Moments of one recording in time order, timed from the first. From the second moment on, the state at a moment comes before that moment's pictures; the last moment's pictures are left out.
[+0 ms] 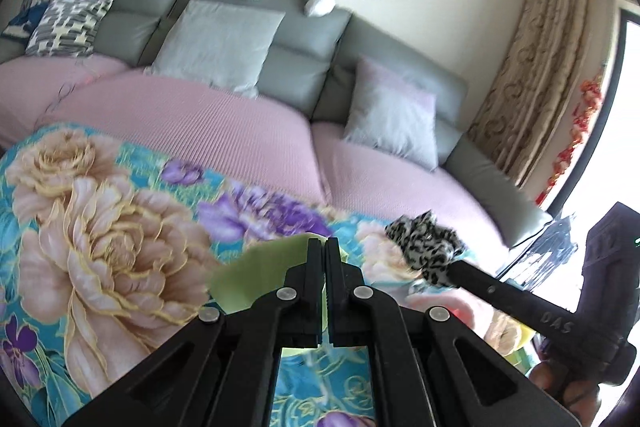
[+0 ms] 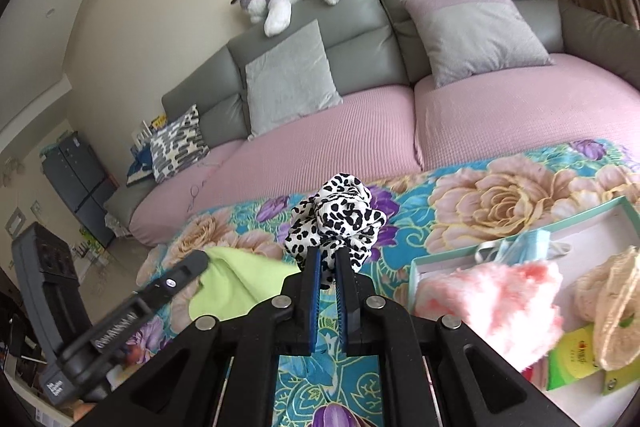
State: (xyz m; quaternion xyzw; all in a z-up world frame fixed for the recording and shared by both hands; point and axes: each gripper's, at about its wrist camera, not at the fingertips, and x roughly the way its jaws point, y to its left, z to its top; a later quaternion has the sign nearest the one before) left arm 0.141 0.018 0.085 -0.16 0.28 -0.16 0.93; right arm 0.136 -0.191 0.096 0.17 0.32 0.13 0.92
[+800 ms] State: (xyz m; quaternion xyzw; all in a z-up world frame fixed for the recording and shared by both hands) left arm 0.074 -0.090 0.162 -0.06 0.21 -0.32 0.92; right arm 0.041 -0.295 0.118 0.21 0.29 0.00 0.94
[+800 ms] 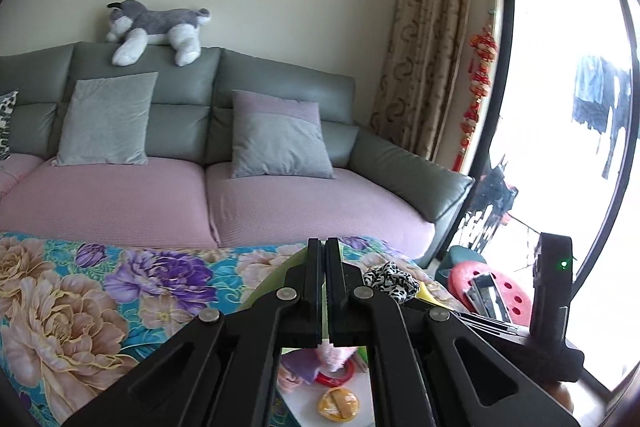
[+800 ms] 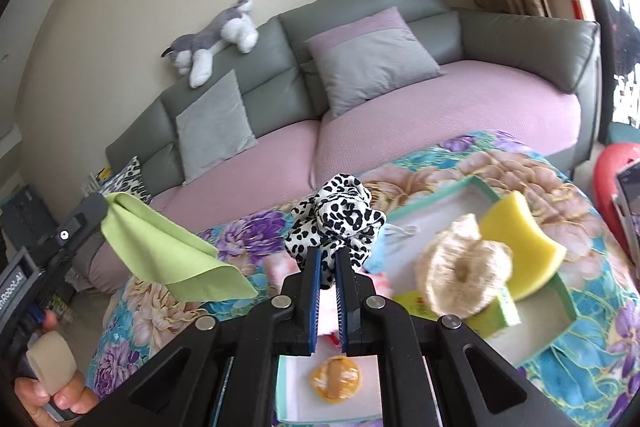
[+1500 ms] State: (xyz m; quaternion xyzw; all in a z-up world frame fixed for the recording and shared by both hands) left arm 0.078 -0.181 0.084 0.01 0.35 -0.35 0.87; right arm 0.011 -0.341 0.085 0.20 0.35 -0.09 0.91
